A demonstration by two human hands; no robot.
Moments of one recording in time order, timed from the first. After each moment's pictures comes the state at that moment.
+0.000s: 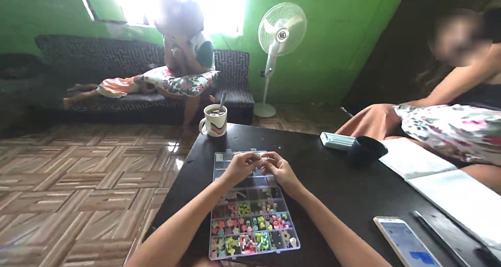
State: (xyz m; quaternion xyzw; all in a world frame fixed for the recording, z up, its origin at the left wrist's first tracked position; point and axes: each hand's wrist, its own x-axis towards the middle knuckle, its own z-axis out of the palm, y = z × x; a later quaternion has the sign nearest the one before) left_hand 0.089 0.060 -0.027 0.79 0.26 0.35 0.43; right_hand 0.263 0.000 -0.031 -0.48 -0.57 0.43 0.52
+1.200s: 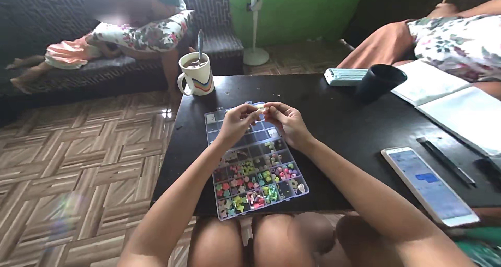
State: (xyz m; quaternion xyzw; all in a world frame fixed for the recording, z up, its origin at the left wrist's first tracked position) left_hand 0.086 0.060 -0.033 0.76 0.23 0.39 0.47; right_hand 0.261 -0.005 -0.039 -0.44 -0.42 0.47 0.63
